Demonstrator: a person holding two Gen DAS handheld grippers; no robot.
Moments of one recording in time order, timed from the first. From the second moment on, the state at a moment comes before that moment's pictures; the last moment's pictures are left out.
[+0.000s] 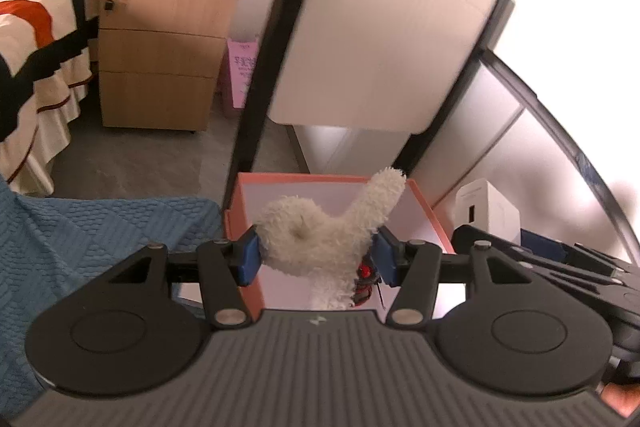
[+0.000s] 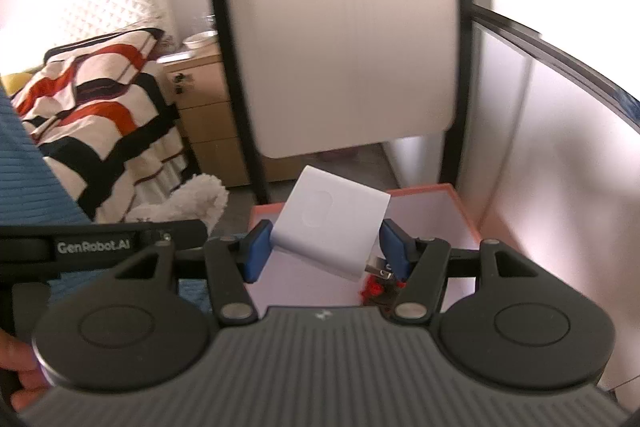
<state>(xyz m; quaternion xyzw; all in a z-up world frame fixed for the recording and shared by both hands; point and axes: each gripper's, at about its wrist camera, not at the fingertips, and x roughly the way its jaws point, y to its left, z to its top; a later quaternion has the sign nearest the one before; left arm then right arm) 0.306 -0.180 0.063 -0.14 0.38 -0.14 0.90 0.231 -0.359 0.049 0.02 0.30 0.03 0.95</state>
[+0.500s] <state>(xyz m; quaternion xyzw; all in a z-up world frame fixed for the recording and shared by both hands) 0.341 -0.274 -0.027 -0.11 0.46 -0.17 0.87 0.245 -0.444 -0.048 0.06 0.38 -0.02 0.92</state>
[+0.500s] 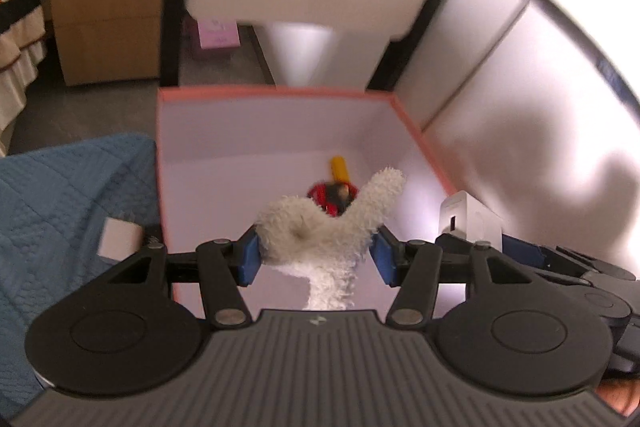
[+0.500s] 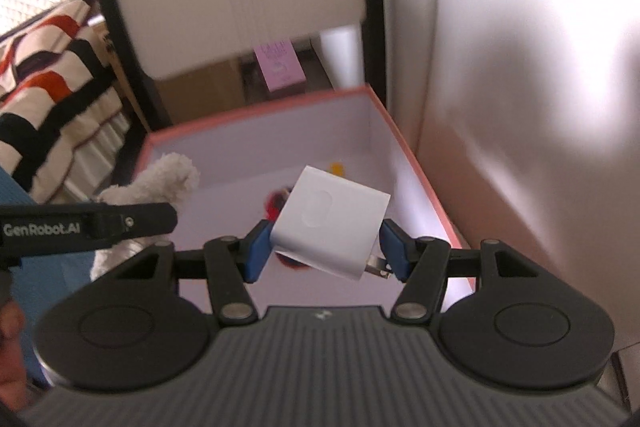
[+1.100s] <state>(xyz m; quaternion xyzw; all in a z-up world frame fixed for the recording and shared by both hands) 0.355 -0.301 -0.079 -0.10 0.51 -0.18 0.84 0.257 -0.469 -0.121 0.08 0.44 -0.03 0.89</state>
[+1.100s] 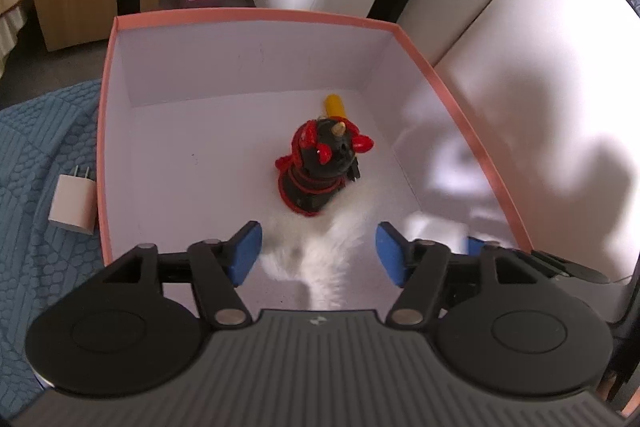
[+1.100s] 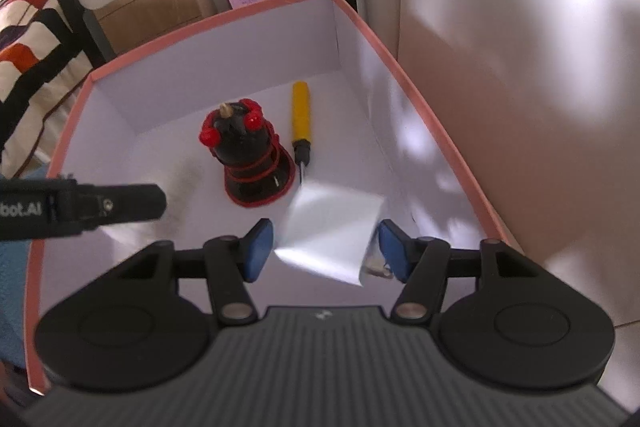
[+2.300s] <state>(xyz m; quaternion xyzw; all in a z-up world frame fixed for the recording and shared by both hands) 0.196 -0.130 0.028 -0.11 0.33 -0.13 0.93 0.117 -0.338 -0.008 0.07 0.30 0.06 0.95</state>
